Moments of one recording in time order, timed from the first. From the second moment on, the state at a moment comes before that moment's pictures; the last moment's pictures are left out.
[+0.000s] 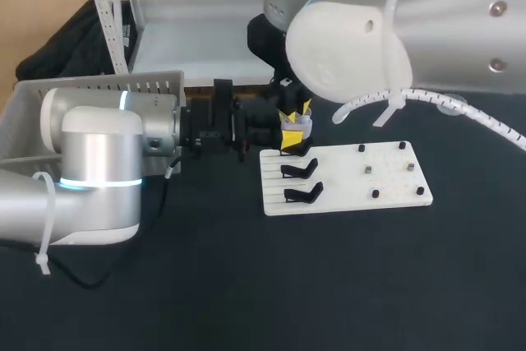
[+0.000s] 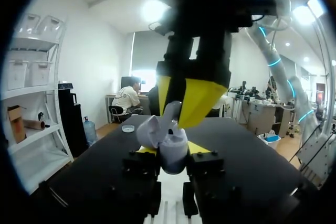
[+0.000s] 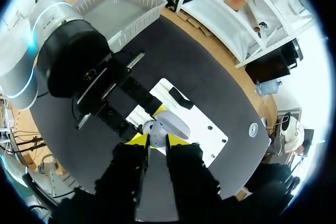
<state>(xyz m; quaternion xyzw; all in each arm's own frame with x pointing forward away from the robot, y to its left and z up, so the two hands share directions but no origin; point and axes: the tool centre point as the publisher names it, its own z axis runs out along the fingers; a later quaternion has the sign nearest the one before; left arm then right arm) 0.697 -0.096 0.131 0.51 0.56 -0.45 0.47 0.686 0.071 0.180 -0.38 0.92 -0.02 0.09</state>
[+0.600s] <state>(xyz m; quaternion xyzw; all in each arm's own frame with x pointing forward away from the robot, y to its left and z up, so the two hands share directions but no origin) 0.698 -0.096 0.131 0.51 0.56 -0.45 0.47 0.680 0.064 0.182 -0.39 0.91 -0.03 0.08</state>
